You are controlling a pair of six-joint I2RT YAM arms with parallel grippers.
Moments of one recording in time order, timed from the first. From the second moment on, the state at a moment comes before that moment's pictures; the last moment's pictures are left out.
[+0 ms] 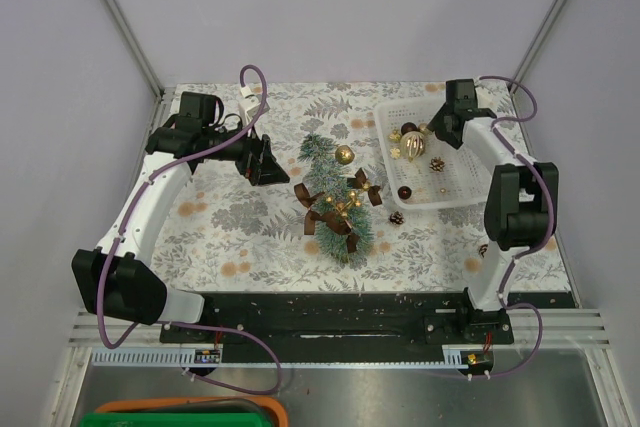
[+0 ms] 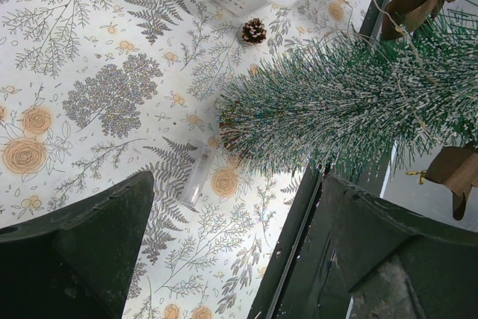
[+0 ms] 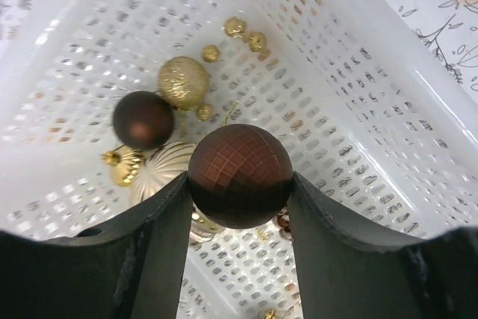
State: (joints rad) left arm -0.18 1.38 1.35 -0.82 0.96 0.27; right arm 0.06 1.91 1.48 -0.43 0.26 0.67
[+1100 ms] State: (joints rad) left arm -0.18 1.39 1.35 -0.87 0.99 0.31; right arm 0.08 1.11 1.00 -0.51 -0.30 0.66
